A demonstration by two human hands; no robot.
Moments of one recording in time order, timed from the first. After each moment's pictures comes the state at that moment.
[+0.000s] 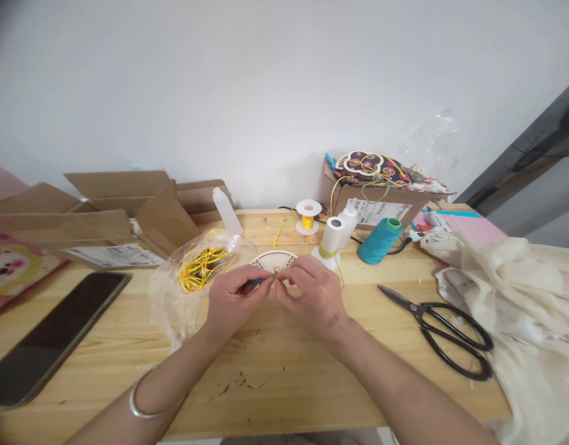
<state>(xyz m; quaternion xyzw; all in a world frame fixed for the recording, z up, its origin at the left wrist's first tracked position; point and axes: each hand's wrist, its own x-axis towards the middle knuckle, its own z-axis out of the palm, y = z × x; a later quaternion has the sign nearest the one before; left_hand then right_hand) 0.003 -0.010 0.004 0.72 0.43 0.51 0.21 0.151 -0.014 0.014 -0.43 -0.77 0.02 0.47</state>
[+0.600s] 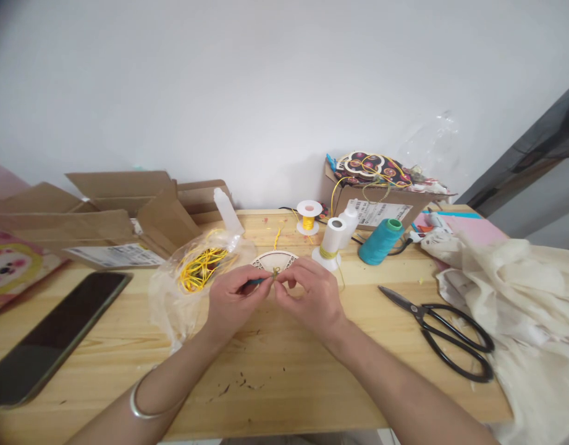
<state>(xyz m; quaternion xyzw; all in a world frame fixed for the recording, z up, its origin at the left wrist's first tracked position) 0.004 -0.009 0.002 0.72 0.43 0.51 0.19 0.148 -0.016 0.017 -0.42 -0.76 0.12 0.48</state>
